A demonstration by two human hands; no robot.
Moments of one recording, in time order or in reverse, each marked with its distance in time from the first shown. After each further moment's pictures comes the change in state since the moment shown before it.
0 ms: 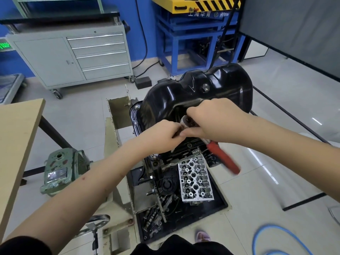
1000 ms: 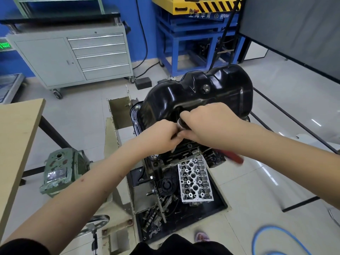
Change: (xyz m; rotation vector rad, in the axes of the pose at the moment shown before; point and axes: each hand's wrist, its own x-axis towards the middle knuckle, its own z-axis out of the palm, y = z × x) left_hand -0.002 -0.003 -0.002 0.017 0.049 0.045; right_hand -0.001 -0.014 0.004 -0.080 0.047 0.006
